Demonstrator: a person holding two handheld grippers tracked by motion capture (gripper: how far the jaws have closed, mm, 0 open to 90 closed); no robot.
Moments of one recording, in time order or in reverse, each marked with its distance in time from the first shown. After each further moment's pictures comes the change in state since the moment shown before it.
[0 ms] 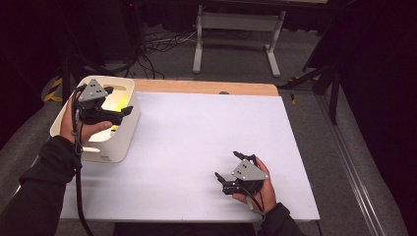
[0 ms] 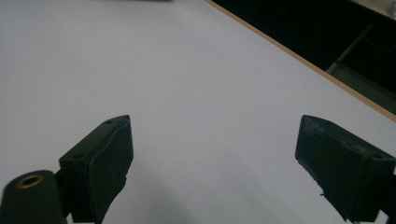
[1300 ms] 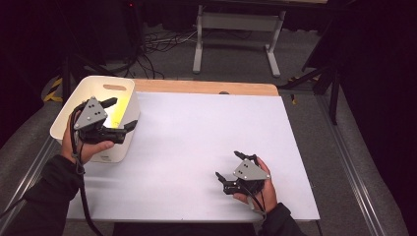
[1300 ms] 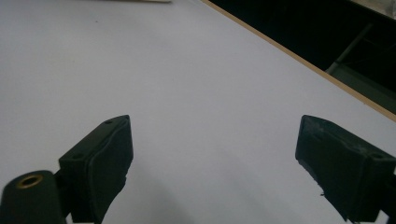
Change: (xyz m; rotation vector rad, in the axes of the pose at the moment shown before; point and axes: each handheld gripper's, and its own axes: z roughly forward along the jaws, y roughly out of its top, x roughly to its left) left arm -0.045 -0.014 -0.024 -0.138 -0.026 0.066; right arm -0.002 0.000 -0.002 -0.003 0.002 0.009
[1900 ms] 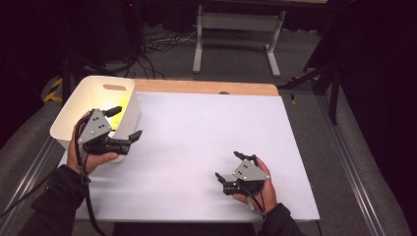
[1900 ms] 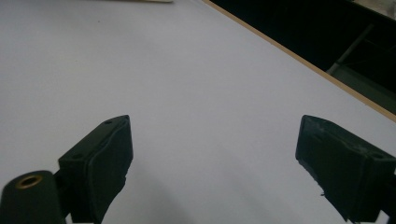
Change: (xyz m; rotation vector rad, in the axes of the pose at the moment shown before) left arm -0.023 -0.012 -0.003 -0.043 -0.019 0.020; right arm 0.001 0.000 0.000 -0.002 0.001 -0.005
